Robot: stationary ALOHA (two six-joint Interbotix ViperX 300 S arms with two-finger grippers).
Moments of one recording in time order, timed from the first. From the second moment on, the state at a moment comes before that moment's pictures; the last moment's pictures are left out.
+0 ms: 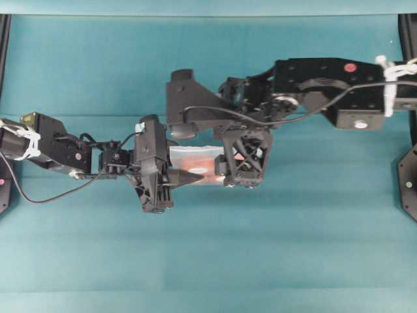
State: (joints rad) left arm 0.03 0.18 0.82 0.01 -0.59 -0.08; right arm -0.10 0.04 0.15 0.17 0.97 -0.19
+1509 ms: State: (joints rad) left arm 0.03 0.18 0.82 0.01 -0.59 -0.08; right arm -0.12 -0.56 0.71 0.17 0.50 -0.10
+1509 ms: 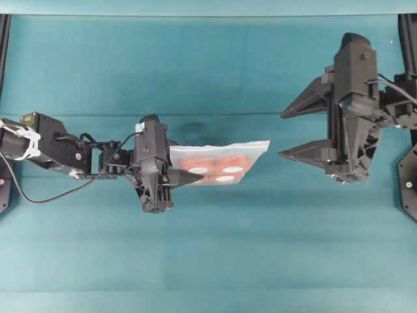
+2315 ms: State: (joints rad) left arm 0.03 0.18 0.82 0.01 -0.59 -0.09; right arm -0.12 -0.57 0.73 0.17 0.50 -0.10
